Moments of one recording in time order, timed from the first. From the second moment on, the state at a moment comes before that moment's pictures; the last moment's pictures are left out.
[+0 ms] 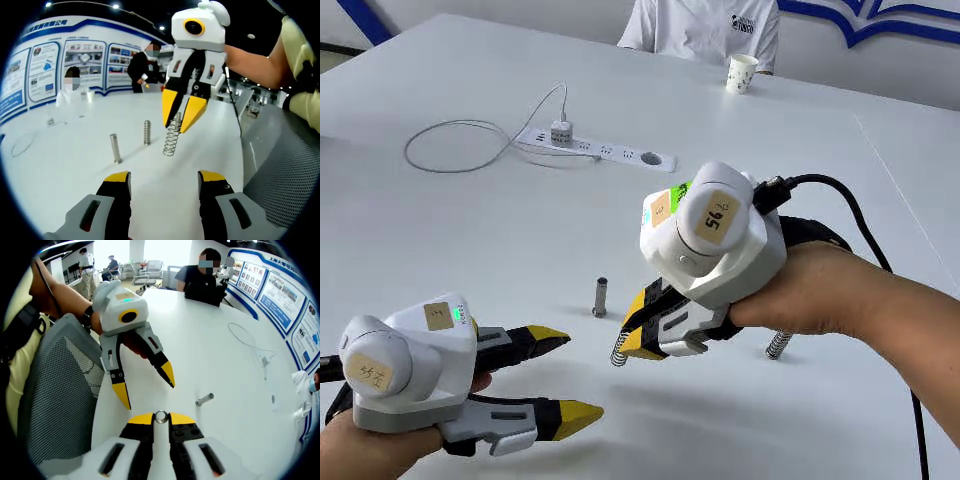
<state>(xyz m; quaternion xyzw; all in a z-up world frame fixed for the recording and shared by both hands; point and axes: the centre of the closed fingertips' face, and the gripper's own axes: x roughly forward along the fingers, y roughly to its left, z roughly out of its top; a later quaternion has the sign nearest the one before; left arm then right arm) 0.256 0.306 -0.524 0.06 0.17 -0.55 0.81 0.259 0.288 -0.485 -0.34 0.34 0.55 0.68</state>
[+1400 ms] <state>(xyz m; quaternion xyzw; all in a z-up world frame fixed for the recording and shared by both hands) 0.264 0.316 -0.525 0.05 0.17 -0.53 0.83 0.289 0.287 -0.470 -0.35 0.33 0.54 0.69</state>
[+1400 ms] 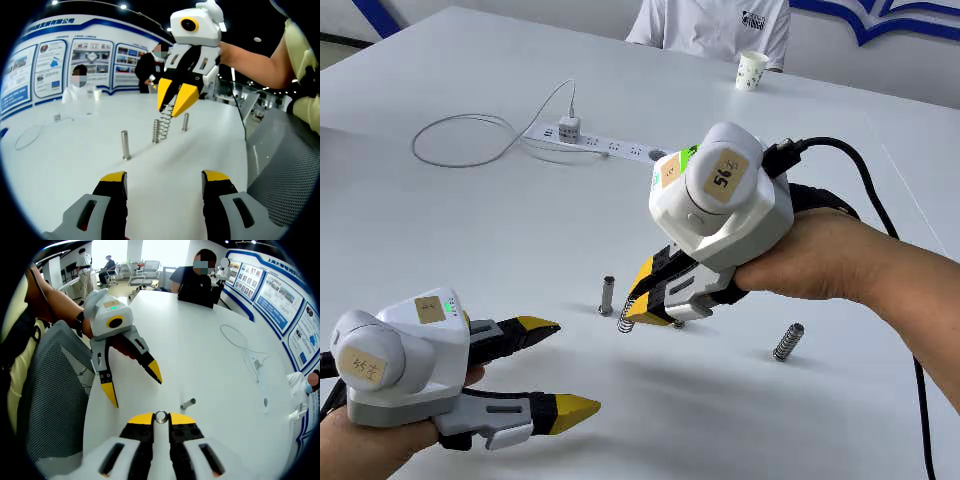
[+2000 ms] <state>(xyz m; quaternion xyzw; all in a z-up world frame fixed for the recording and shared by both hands) 0.265 0.318 -0.524 0.05 0.18 -0.53 0.83 0.305 0.285 -0.466 -0.35 0.33 0.54 0.69</state>
